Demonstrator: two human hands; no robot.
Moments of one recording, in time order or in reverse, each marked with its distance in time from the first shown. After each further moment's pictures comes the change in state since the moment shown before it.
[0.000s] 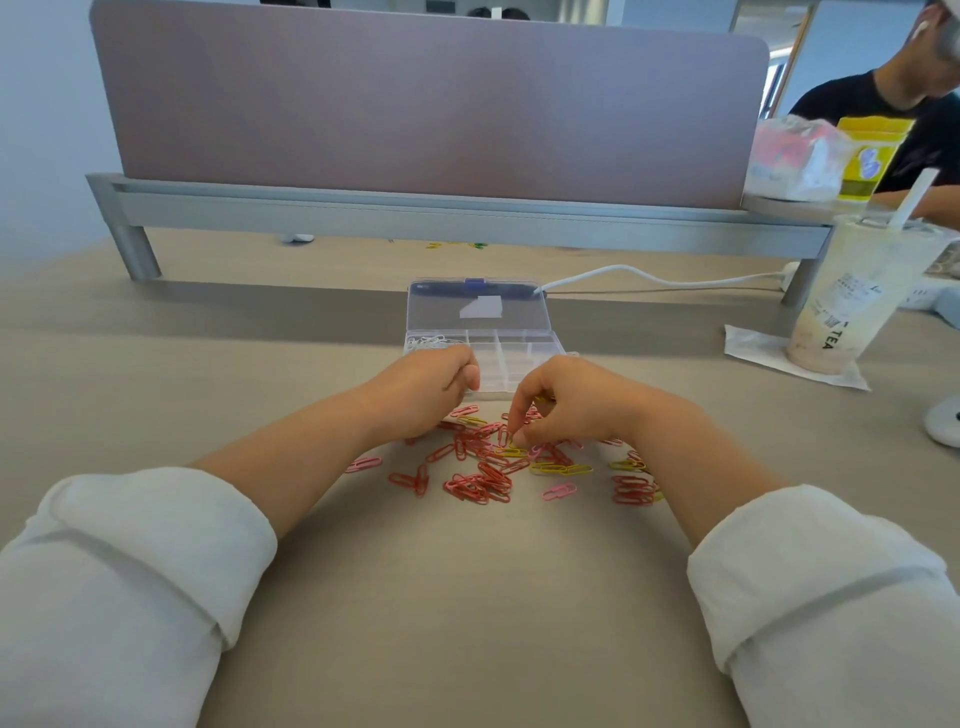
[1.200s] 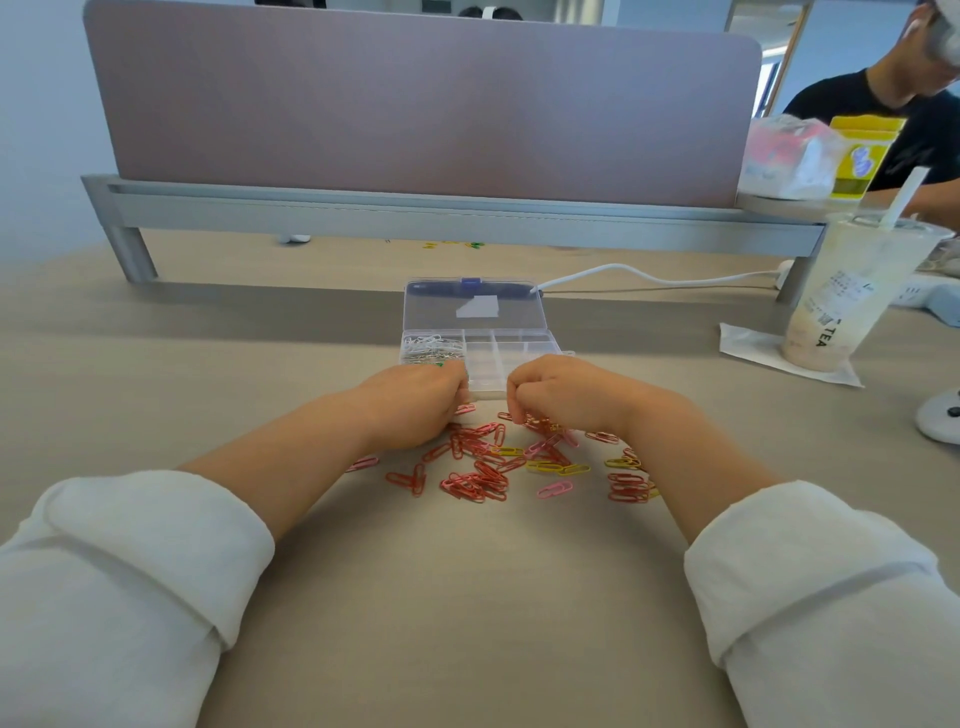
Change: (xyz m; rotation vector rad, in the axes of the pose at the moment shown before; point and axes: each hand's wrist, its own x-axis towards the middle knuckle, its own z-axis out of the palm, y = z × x) left_hand -0.002 -0.003 0.001 0.412 -0.116 0.052; right_hand -0.002 -0.013 -0.001 0.070 0.010 0.042
